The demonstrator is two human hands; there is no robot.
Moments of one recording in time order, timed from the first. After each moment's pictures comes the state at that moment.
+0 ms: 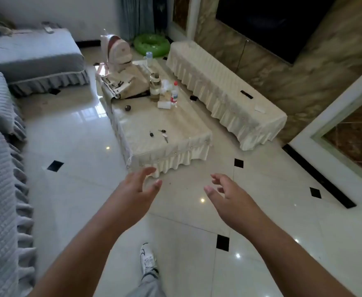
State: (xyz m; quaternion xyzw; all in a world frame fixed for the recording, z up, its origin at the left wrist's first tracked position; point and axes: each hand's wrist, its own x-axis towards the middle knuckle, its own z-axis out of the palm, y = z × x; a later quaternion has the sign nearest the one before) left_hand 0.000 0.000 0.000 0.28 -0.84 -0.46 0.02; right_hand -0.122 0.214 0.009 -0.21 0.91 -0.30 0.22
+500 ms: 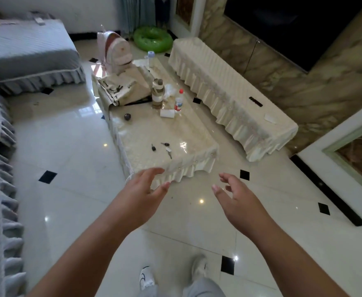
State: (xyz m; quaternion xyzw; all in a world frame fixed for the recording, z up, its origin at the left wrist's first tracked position) left_hand -0.146 -0.130 -0.011 0.26 -0.85 -0.45 0.00; right_hand -0.267 0.090 -0.001 -0.18 0.91 -0.31 0.20
